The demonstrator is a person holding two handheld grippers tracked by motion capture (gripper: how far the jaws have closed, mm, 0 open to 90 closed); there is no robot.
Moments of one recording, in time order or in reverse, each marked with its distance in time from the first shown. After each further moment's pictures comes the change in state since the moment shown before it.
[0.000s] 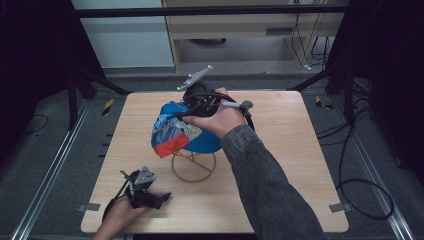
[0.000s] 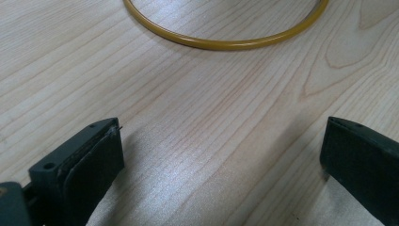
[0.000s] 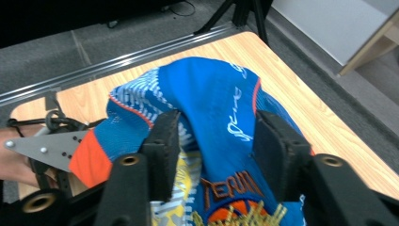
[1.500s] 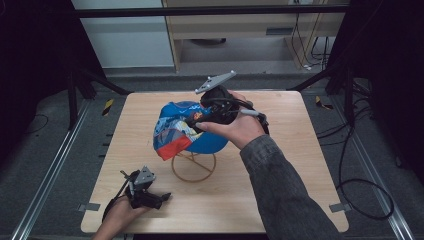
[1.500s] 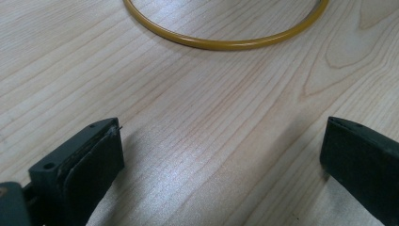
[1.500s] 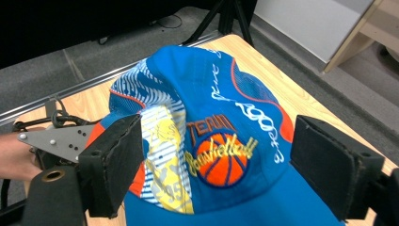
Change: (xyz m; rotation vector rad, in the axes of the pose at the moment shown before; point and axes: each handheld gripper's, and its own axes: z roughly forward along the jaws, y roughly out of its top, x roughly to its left) left arm 0.000 0.000 0.000 -0.001 0.001 -0.001; right arm 0.001 -0.026 -0.036 -0.057 -0.049 0.072
